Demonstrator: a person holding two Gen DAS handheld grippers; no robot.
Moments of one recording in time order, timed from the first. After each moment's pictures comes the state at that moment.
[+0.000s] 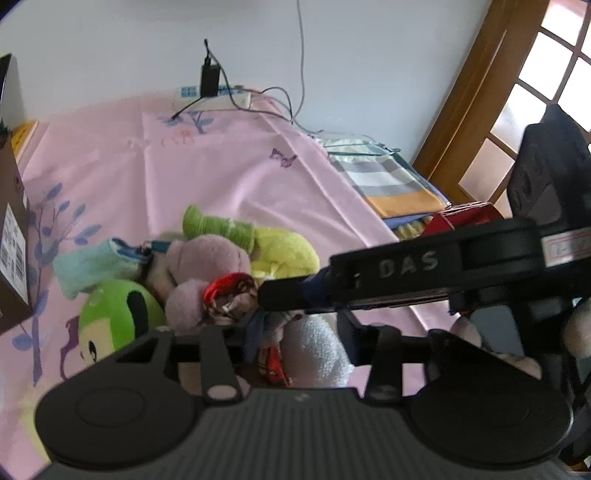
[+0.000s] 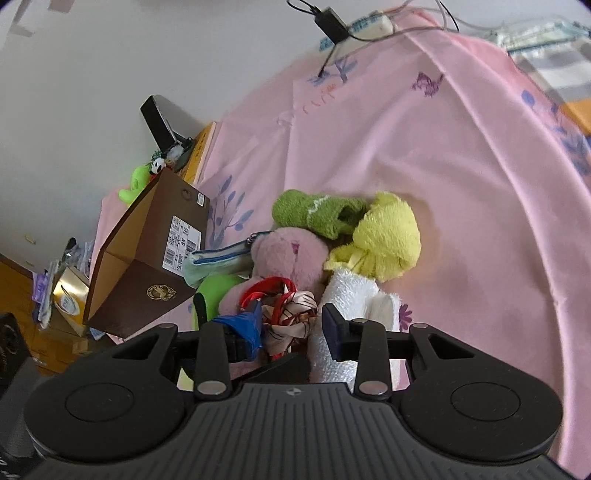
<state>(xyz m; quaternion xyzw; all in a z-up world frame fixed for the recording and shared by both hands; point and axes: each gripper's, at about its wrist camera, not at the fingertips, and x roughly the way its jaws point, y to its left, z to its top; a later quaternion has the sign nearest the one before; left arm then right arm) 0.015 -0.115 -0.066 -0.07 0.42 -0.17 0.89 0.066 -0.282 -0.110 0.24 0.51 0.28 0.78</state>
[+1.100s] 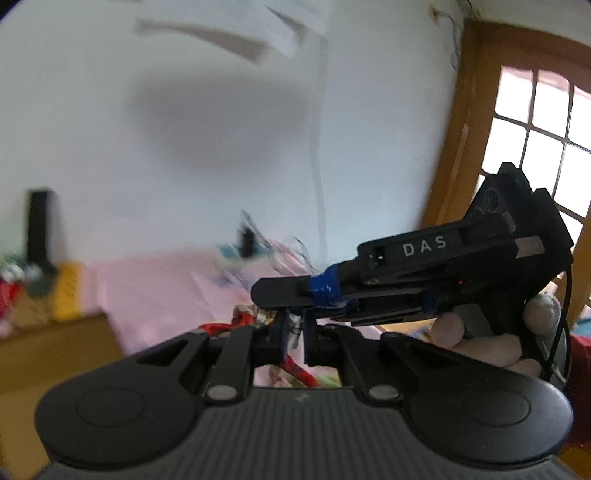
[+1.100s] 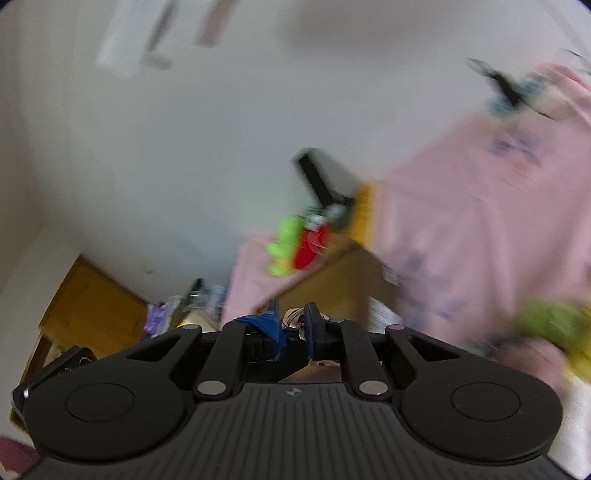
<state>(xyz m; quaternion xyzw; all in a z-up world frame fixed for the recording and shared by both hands) -0.008 0.057 0.085 -0.05 0.22 -0.19 0.96 0.096 -0.194 0.007 0.33 0.38 0.43 0.75</state>
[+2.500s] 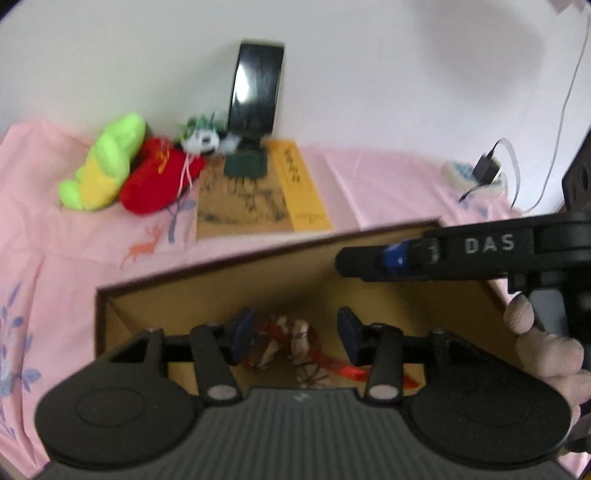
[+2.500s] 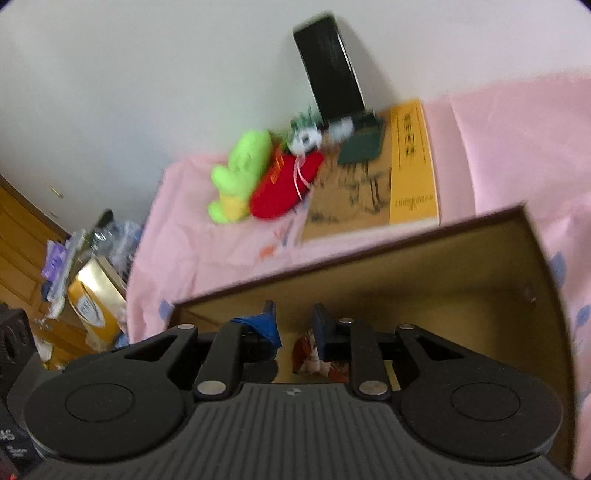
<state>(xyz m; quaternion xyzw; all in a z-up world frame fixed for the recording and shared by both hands) 0.082 0.327 -0.021 -0.09 0.39 -0.01 0.91 0.173 0.102 -0.065 0.17 0.47 0.40 0.77</state>
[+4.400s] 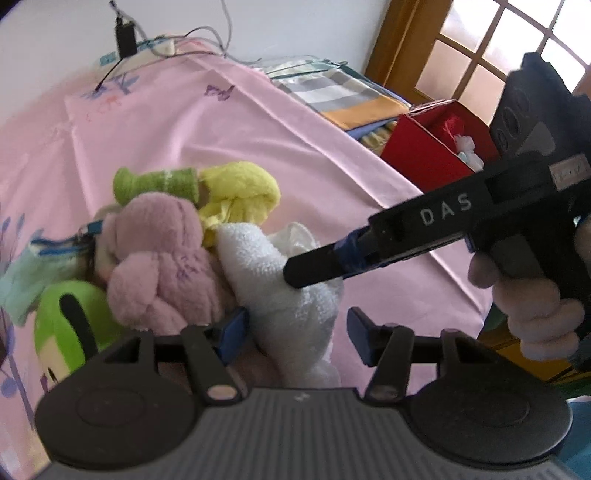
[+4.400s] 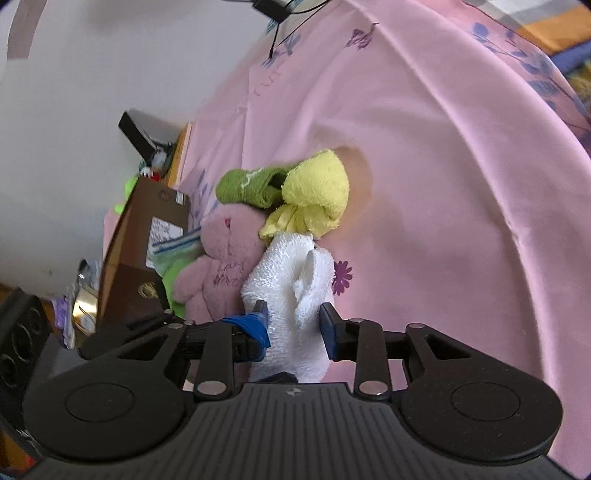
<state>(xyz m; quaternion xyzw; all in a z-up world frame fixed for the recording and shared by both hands) 0.021 -0.135 -0.092 0.04 0.50 -0.27 0.83 0.062 -0.327 -0.156 0.31 0.54 0.27 0.73</state>
